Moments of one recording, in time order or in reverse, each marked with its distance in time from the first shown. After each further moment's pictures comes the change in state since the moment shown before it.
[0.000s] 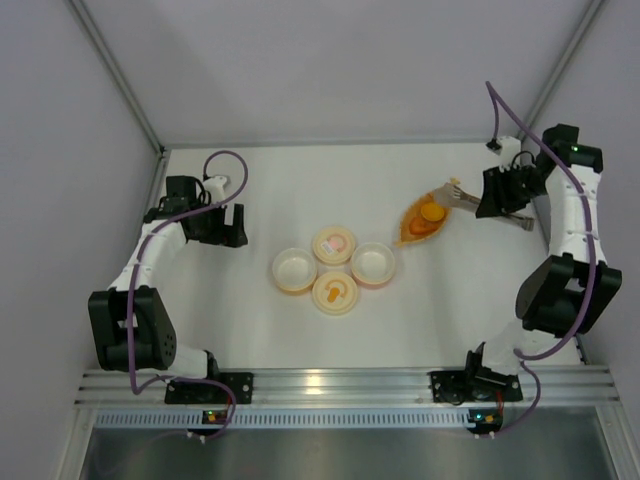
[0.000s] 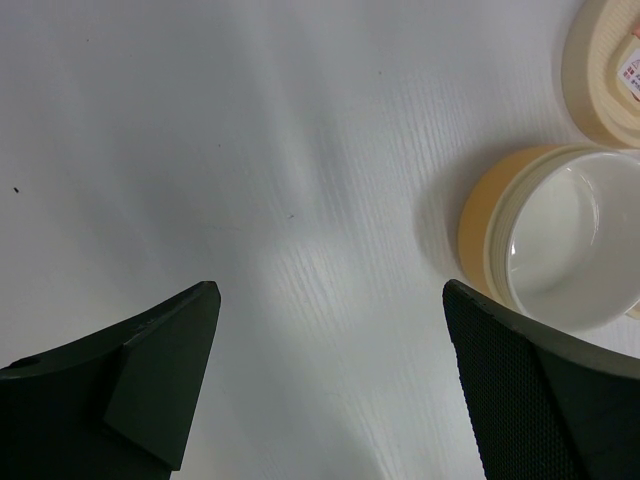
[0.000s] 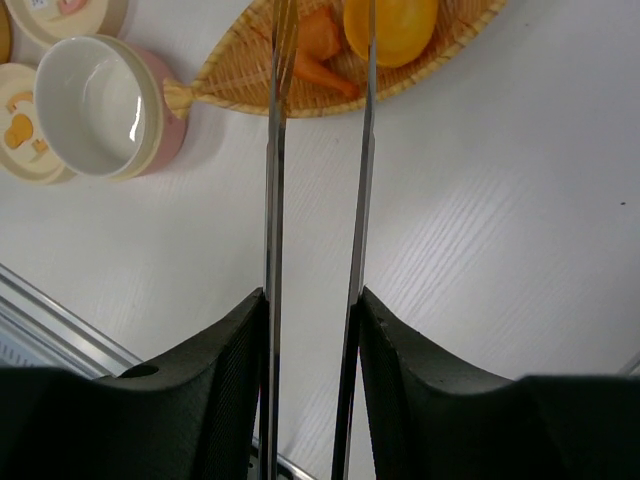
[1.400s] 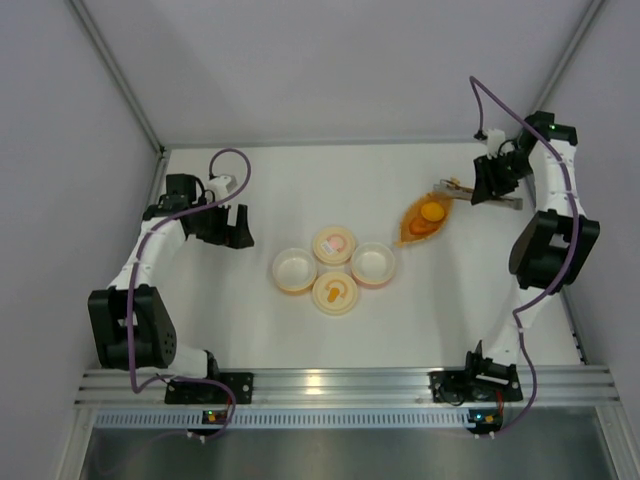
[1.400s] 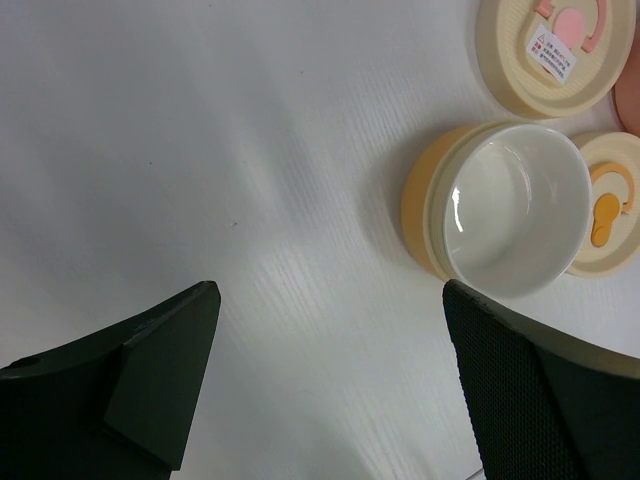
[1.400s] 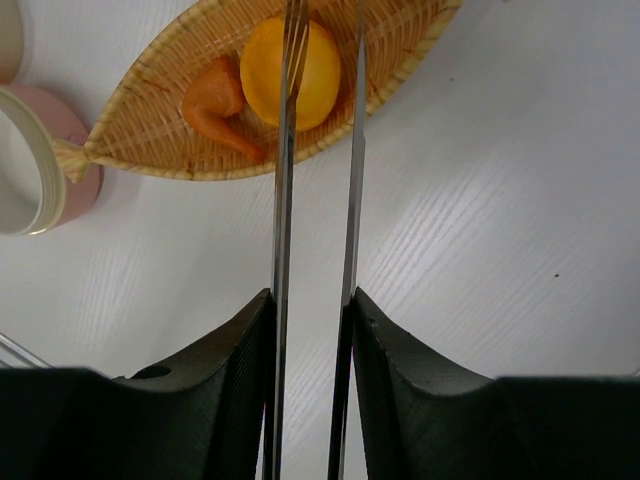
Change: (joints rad) left arm 0.000 0.010 0.030 -0.060 0.143 0.056; right arm 0.050 0.352 0.284 -0.011 0.074 -0.007
